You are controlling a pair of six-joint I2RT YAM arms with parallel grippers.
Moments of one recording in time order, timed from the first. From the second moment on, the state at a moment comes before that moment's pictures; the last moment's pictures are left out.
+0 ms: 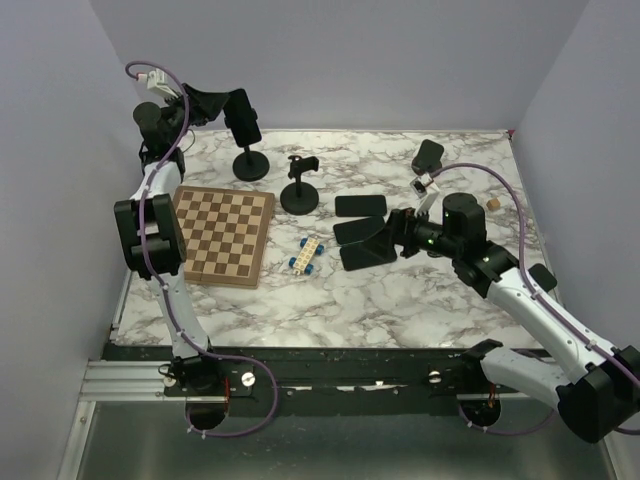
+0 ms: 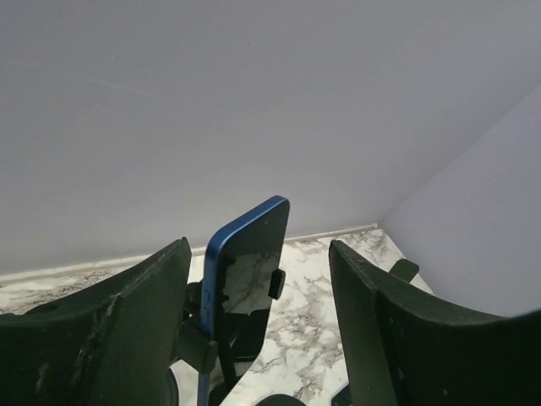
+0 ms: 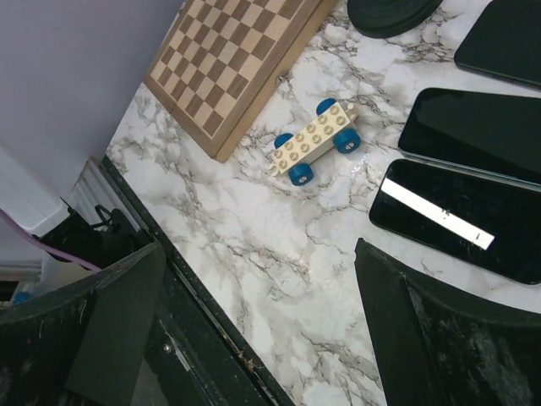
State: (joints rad) left arm 0.21 2.10 1.68 0.73 0.71 -0.78; right arm 0.48 1.02 0.80 -0.15 -0.46 0.44
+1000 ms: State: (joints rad) left arm 0.09 2.33 1.92 0.72 0.76 -0.83; right arm 0.48 1.11 0.85 -0.18 -0.46 0.43
